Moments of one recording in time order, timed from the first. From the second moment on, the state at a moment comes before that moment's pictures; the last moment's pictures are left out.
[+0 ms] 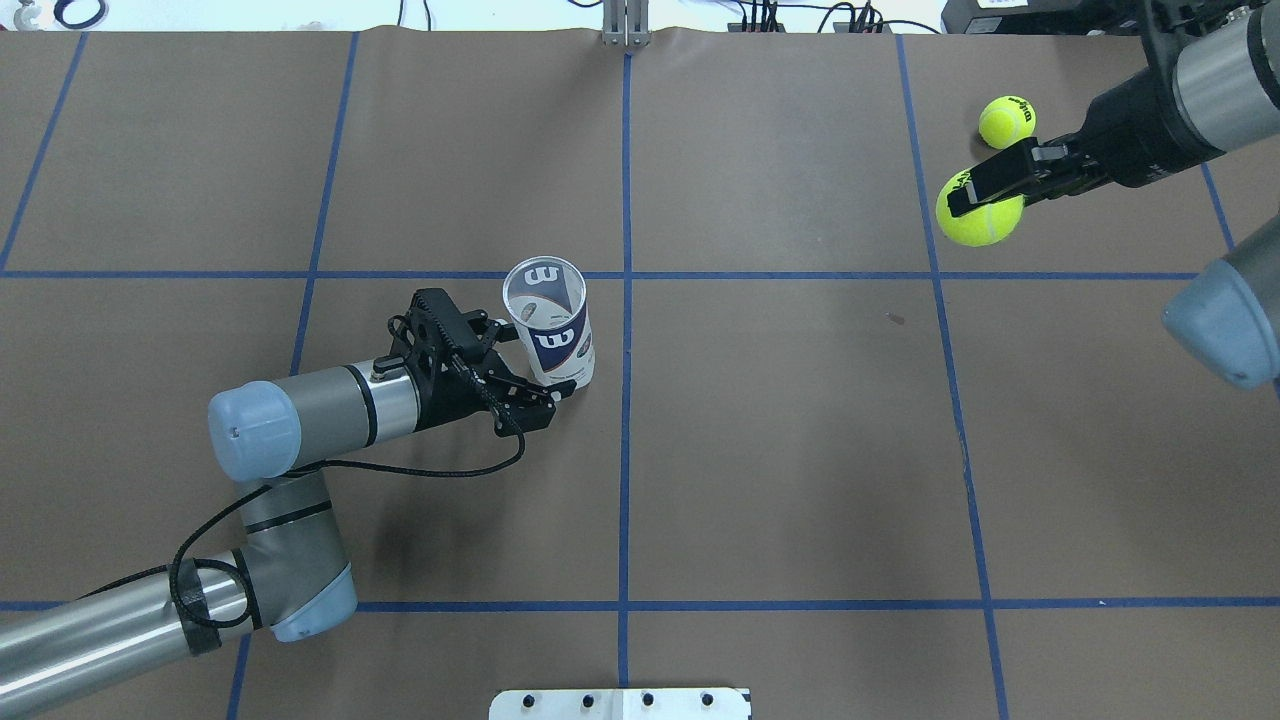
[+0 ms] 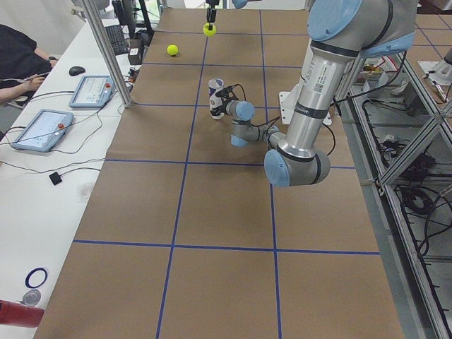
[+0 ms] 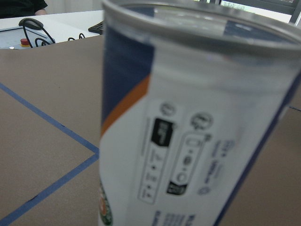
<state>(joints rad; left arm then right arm) -0.44 -2.03 -1.37 -3.03 -1.55 -0.52 1.07 -1.30 1.94 -1.20 2.39 0.79</state>
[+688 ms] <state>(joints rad) -0.44 -2.04 -1.35 -3.02 -1.52 -0.52 1.00 -1.23 1.95 -1.20 2.37 0.90</state>
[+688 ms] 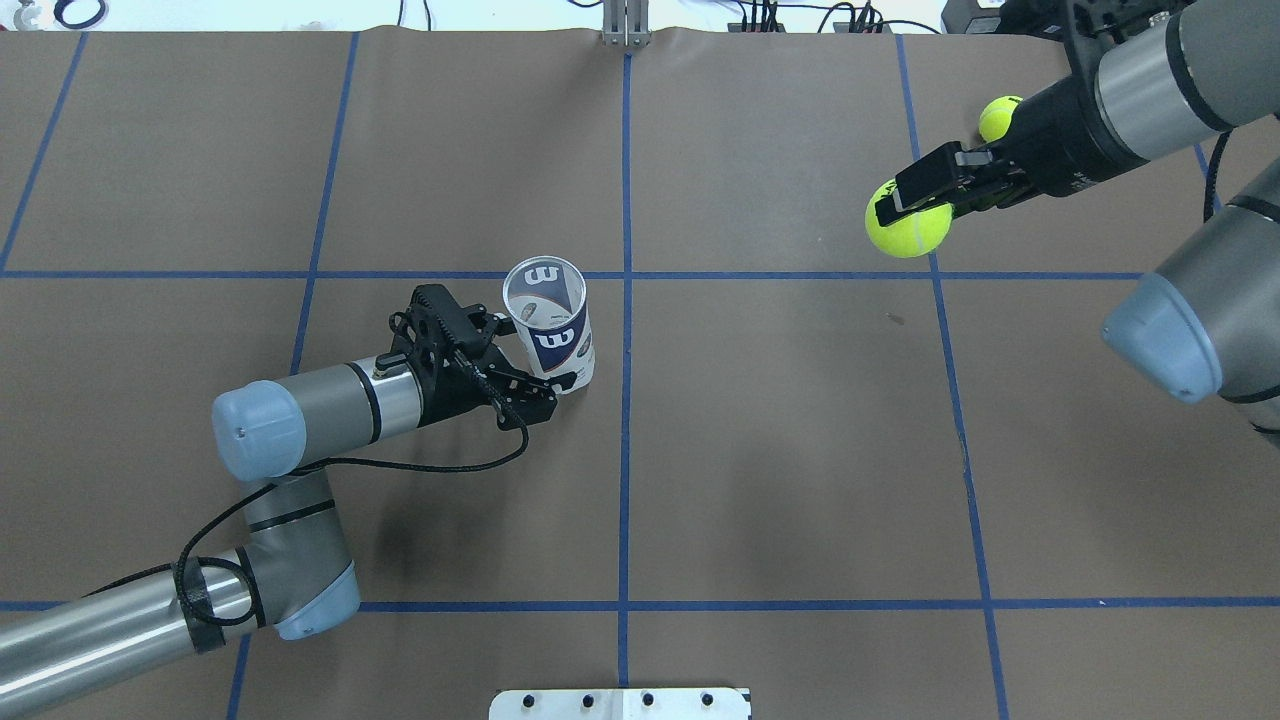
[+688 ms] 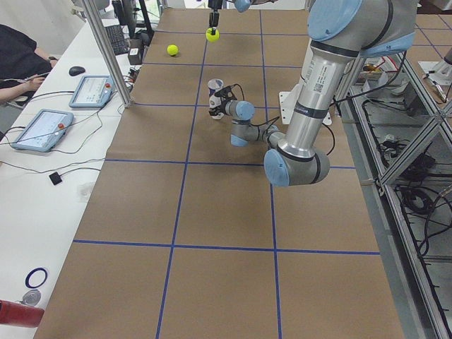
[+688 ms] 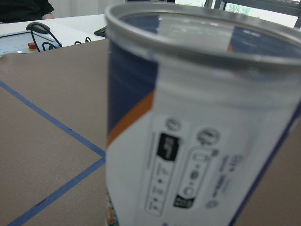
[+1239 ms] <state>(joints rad) -0.44 -2.11 -1.28 -3.03 -1.52 -0.52 0.97 -1.19 1.95 -1.21 2.36 0.91</state>
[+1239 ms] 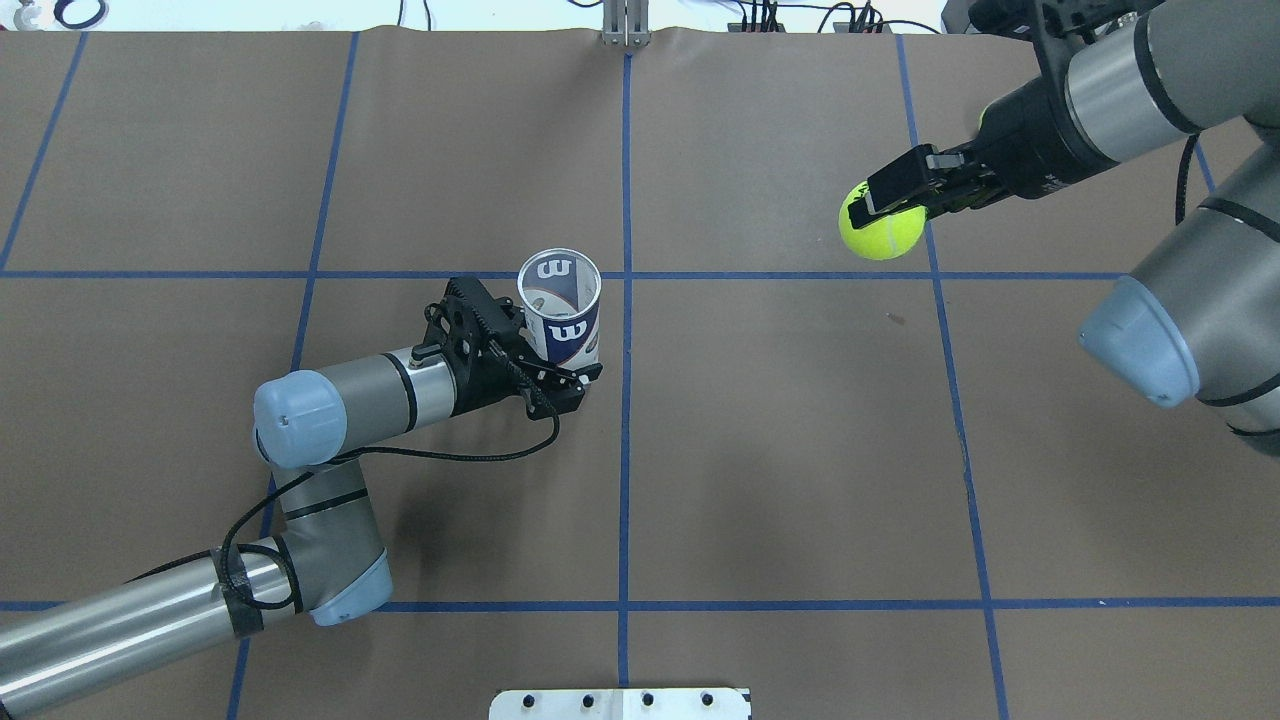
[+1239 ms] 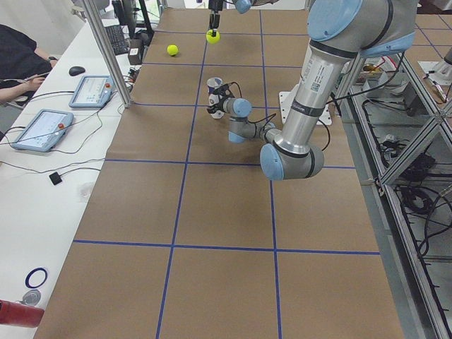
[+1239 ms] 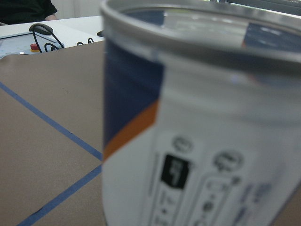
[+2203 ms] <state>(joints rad) -0.45 -2.11 -1.28 -3.03 -1.52 -0.52 0.79 -0.96 1.93 -1.35 2.21 0.98</state>
